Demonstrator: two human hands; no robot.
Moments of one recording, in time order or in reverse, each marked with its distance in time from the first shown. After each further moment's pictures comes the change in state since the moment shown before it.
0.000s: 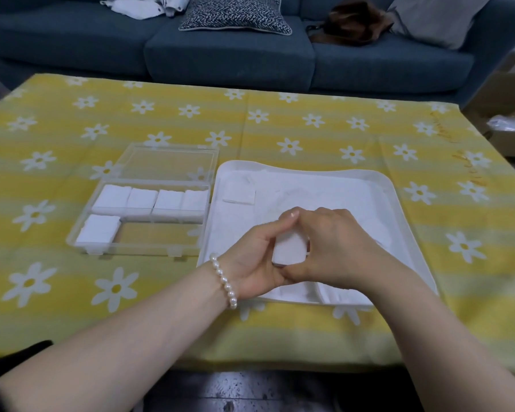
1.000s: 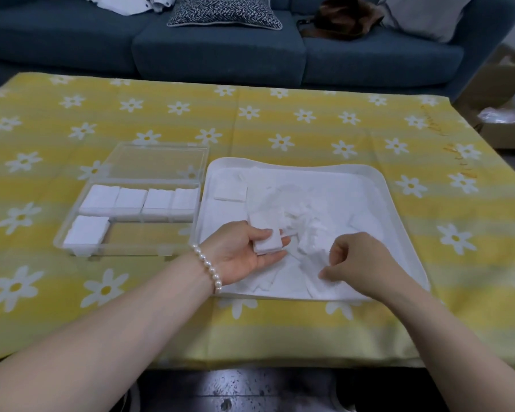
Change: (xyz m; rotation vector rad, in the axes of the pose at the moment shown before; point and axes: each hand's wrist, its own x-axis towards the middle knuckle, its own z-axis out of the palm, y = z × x) left_hand 0.011 0.009 -0.017 -0.023 0.319 0.000; right_hand -0.026 0.055 0.031 0.395 -0.031 0.537
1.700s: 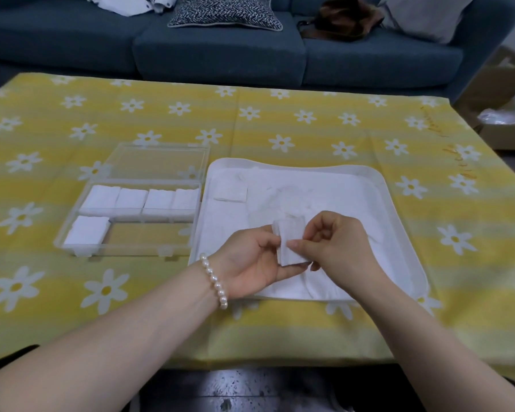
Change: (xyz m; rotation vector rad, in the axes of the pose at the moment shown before) left_hand -0.011 -0.014 0.009 0.007 -0.316 -0.013; right_hand -0.008 -0.038 0.009 0.639 0.111 -0.166
